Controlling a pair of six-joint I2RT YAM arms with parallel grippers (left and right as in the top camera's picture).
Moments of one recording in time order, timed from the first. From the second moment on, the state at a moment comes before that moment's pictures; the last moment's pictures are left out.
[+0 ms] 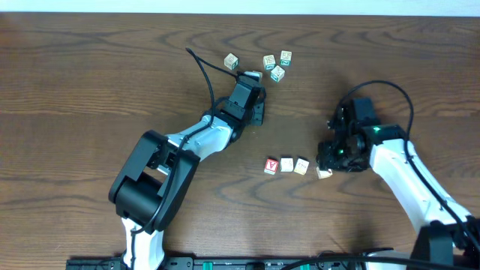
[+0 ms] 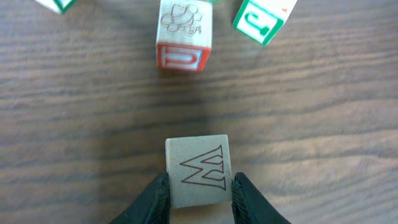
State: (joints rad) left arm -0.55 2.01 1.16 0.00 -0.06 -0.35; right arm 0.15 1.48 0.91 -0.84 -0.16 0.18
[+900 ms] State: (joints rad) left arm -0.73 1.88 1.16 -0.43 -0.09 -0.39; right arm -0.07 1.47 0.80 -0.80 -0.14 0.20
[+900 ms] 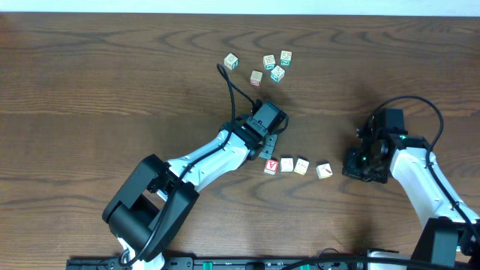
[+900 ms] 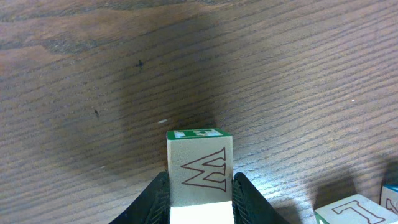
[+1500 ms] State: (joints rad) left arm -0.73 1.85 1.15 -0.56 -0.13 -0.40; right arm -0.03 1.65 0.80 -0.73 -0.26 0.09
